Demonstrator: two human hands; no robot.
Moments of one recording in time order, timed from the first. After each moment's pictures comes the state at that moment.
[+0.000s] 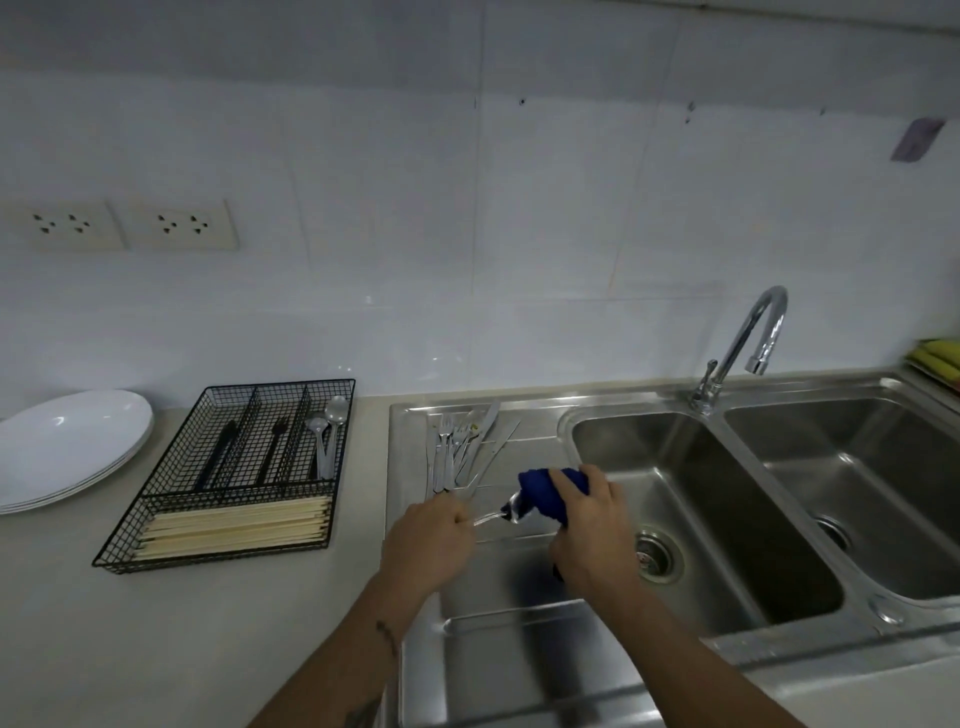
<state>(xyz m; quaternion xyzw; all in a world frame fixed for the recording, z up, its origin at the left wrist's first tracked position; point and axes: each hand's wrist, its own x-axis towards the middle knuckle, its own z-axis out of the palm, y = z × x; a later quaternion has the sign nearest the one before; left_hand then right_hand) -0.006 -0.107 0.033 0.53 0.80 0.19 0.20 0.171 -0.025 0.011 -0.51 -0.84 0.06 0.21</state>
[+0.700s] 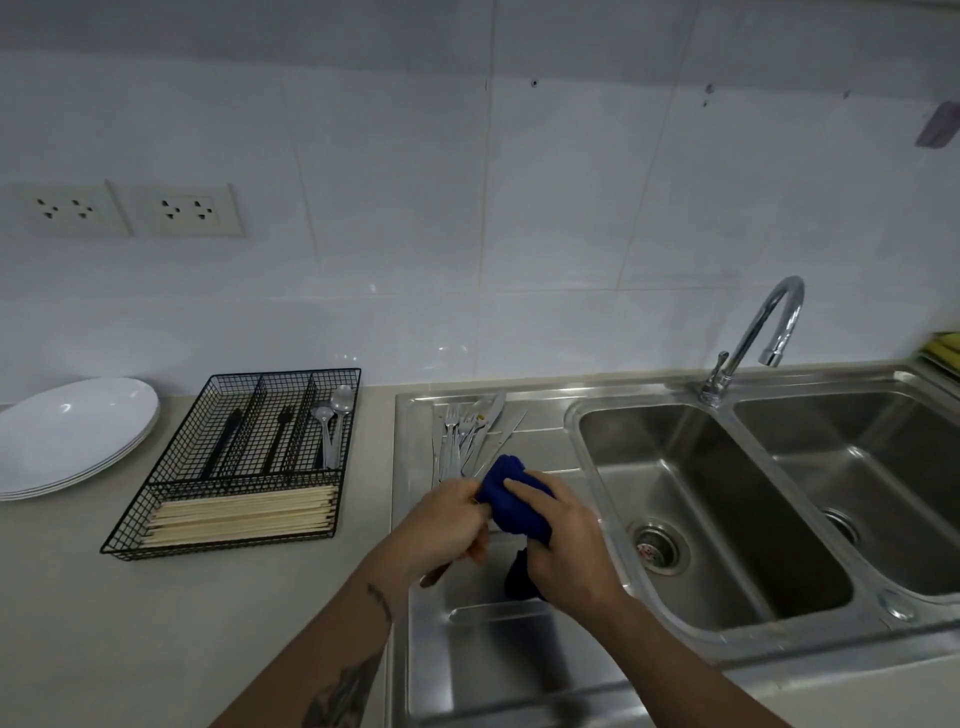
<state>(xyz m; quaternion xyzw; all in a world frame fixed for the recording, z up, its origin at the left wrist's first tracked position) -0.007 -0.103 0.049 0.46 0.70 0.31 0.44 0.154 -0.049 0.005 -0.37 -0.85 0.23 0.29</state>
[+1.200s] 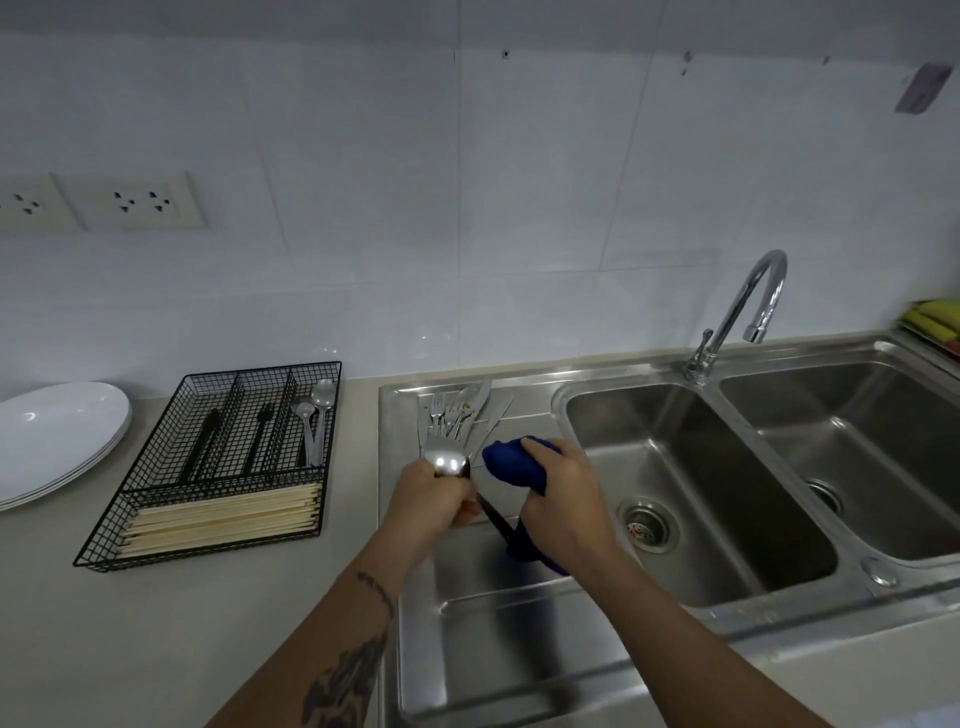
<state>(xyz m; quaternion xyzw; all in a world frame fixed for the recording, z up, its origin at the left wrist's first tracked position) -0.004 -0.083 0.044 0.24 0.71 0.47 0.46 0.148 -0.036 0.036 -0.50 -0.79 0.24 0.28</state>
